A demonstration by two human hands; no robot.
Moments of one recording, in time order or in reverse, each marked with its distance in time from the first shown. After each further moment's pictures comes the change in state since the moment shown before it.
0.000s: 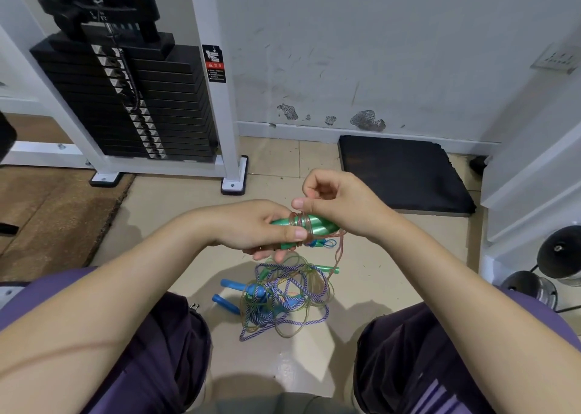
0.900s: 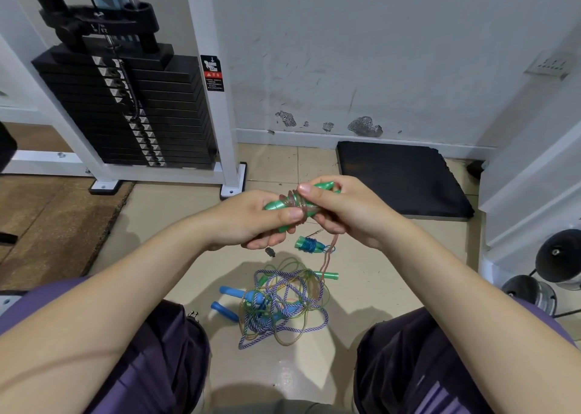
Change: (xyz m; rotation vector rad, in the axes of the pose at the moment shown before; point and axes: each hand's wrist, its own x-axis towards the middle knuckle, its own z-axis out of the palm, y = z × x) left_hand -0.001 0.001 -0.002 -0.239 0.216 0.105; right_hand -0.001 0.004 -0.011 0.418 -0.097 0.140
